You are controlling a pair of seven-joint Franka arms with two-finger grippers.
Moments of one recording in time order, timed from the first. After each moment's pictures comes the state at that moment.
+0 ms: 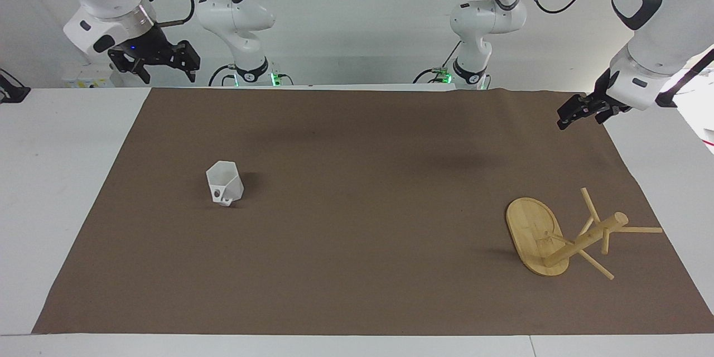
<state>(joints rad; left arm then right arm) -0.01 0.09 -0.05 -1.50 0.01 1.47 -0.10 0.03 -0.04 -0.05 -1.52 -0.05 1.28 -0.08</state>
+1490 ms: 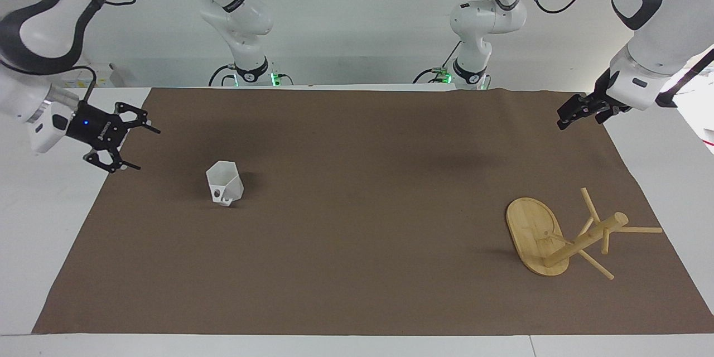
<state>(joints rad) -0.01 0.09 -0.05 -1.50 0.01 1.47 -0.10 -0.42 0.31 -0.06 -1.64 0.61 1.51 -1.75</state>
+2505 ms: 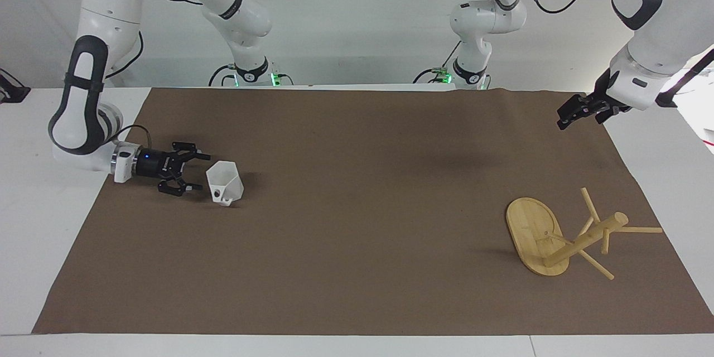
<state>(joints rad) -0.01 0.09 -0.05 -1.50 0.01 1.47 -0.10 -0.45 0.48 -0.04 -1.94 1.01 1.53 -2.44</state>
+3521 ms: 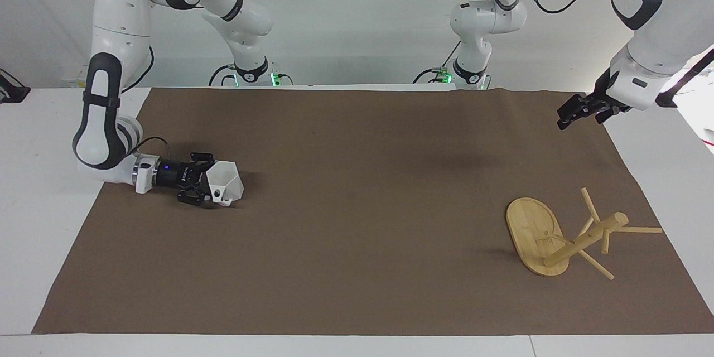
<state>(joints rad) -0.01 0.09 -0.05 -1.50 0.01 1.47 -0.10 -0.40 0.53 -0.04 -1.96 1.08 1.57 -2.51</state>
